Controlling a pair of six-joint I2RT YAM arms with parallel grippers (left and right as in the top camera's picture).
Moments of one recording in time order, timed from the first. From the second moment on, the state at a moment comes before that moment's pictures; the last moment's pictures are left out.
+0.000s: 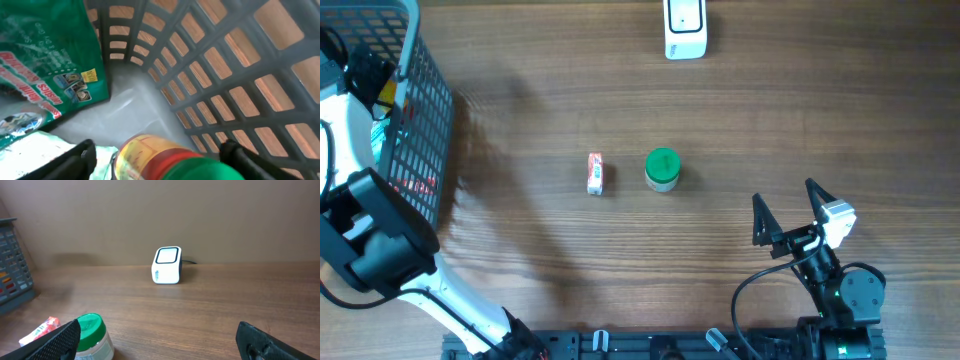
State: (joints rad) left arm 0.53 2.06 1.69 -0.42 -0.06 -0.49; right arm 0.03 0.01 0.01 0.02 -0.29 0.16
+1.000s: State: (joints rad) left arm 0.53 1.72 1.70 -0.55 -0.06 -0.49; right arm 0.03 0.01 0.01 0.02 -0.29 0.16
